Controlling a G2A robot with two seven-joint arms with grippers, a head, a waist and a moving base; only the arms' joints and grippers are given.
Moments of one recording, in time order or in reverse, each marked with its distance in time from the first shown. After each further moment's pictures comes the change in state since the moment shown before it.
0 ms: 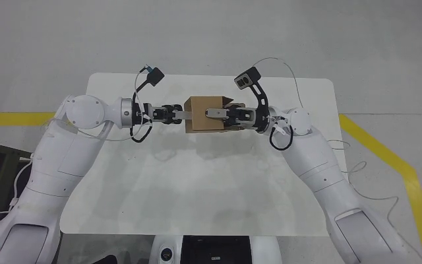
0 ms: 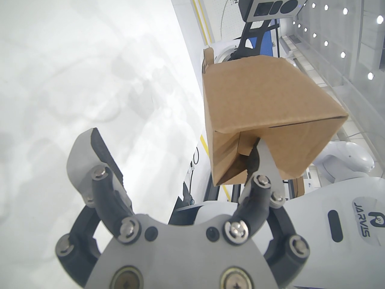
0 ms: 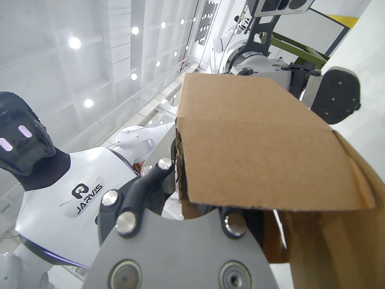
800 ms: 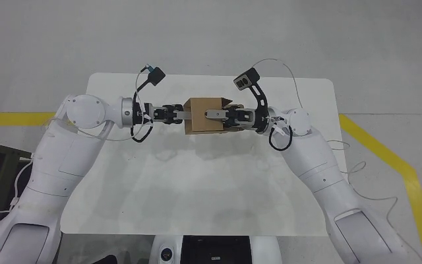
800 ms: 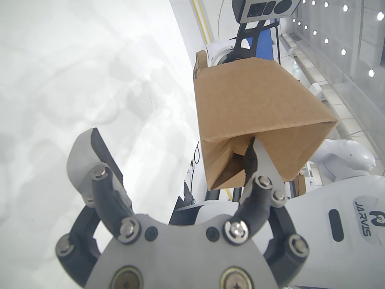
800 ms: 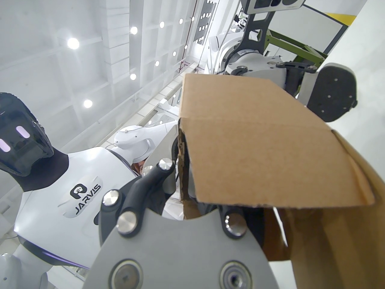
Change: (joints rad) left arm -0.003 -0.004 -0.001 -0.004 0.003 -0.004 -0.006; right arm -0.003 -0.004 0.004 0.005 -0.010 0.002 0.002
